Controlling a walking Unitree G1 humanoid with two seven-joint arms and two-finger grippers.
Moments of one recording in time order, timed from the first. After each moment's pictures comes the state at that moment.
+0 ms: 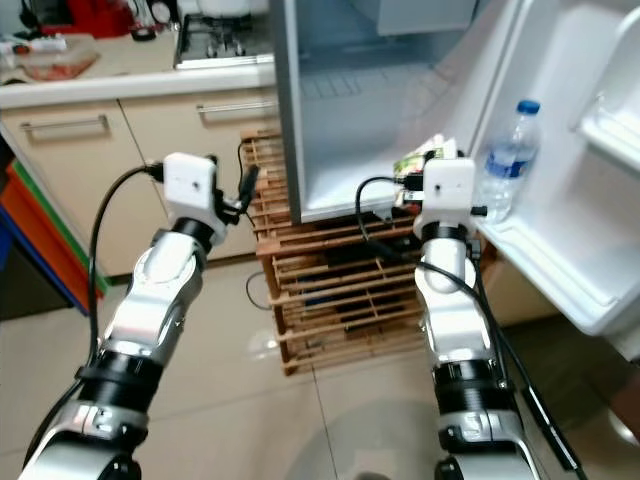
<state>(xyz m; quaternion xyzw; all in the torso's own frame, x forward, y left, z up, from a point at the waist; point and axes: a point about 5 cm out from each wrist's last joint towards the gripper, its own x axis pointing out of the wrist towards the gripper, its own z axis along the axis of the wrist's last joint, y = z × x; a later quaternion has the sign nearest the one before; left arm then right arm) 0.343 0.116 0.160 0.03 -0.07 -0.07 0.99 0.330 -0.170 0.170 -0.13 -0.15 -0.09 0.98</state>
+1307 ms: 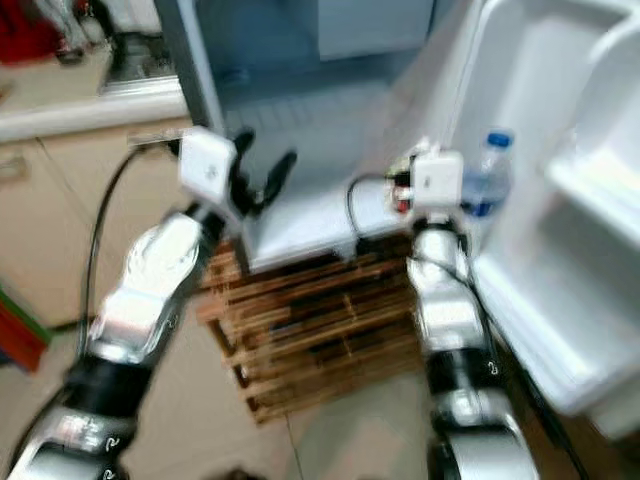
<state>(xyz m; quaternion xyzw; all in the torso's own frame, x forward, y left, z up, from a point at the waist) 0.311 0.087 0.198 0.08 -0.12 -0.29 0.95 0.356 -0.153 0.171 -0.11 -0.12 -0.02 0.99</state>
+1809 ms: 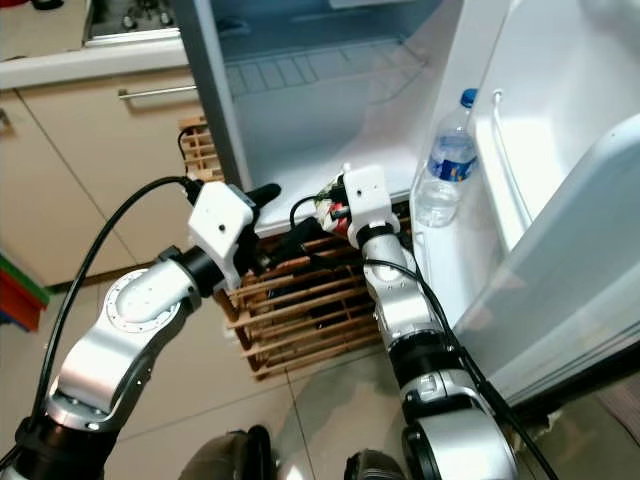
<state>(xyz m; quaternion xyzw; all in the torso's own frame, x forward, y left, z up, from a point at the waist) 0.270 0.080 0.196 0.11 -0.07 -0.34 0.93 0.352 -0.110 0.127 -0.12 -0.05 0.09 0.99</state>
